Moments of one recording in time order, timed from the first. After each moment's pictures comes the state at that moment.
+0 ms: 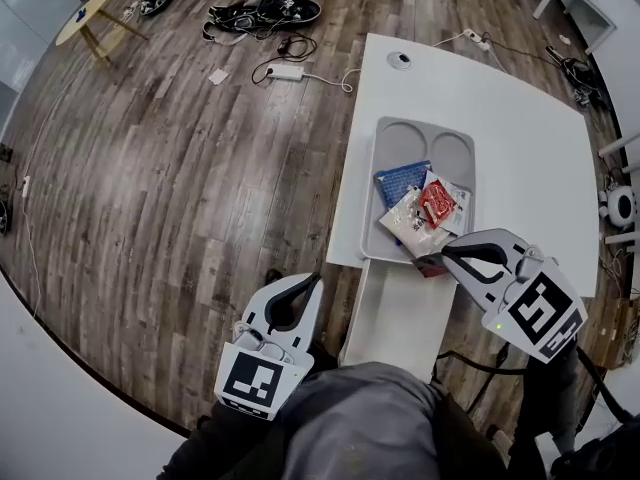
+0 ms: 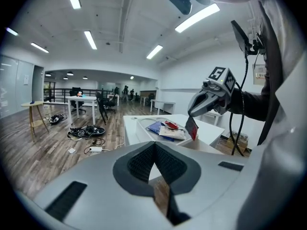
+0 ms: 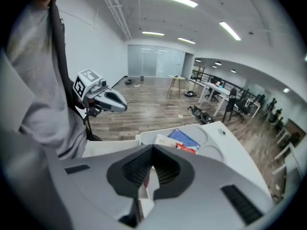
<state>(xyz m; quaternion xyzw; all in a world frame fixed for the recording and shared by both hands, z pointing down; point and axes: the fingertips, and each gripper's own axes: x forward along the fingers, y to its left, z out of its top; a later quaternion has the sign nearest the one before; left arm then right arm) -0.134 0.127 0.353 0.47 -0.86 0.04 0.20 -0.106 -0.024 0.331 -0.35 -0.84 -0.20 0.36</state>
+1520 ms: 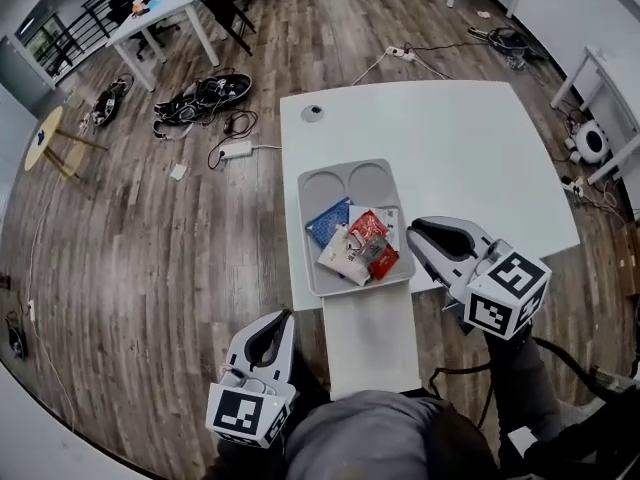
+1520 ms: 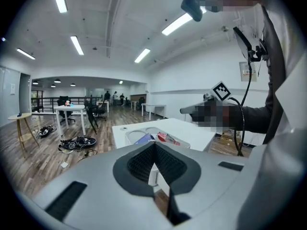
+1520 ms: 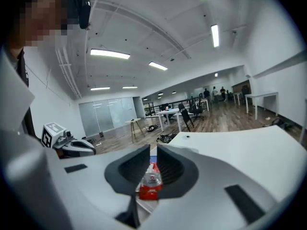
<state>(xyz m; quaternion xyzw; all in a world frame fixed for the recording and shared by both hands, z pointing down) -0.128 0.087 0.328 0.52 -0.84 0.07 0.16 -0.109 -0.118 0.302 -0.12 -0.98 0.09 0.16</state>
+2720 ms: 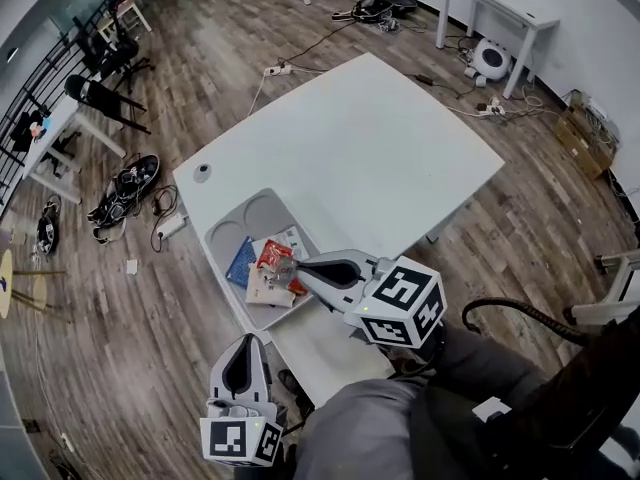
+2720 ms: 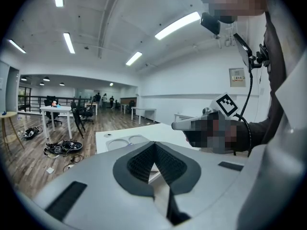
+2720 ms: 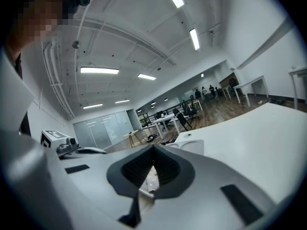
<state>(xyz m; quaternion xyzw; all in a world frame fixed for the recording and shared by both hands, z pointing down) -0.097 0.038 0.296 0.58 -0.80 0.06 0.14 -0.075 -0.080 0.299 -0.07 -0.97 0.19 0.11</state>
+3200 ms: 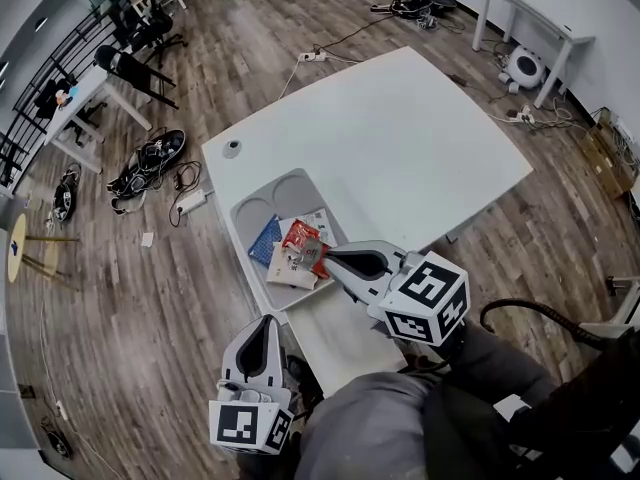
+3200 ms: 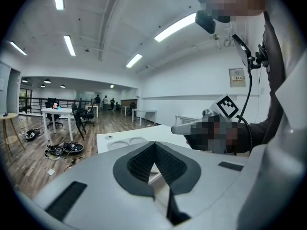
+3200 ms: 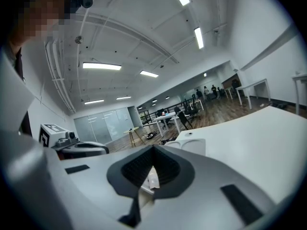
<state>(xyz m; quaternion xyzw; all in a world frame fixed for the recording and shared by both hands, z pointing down) -0.102 0.038 0.286 0.58 -0.81 0.05 0.13 -0.082 -0.075 0.299 -0.08 -0.98 0.16 0.12</state>
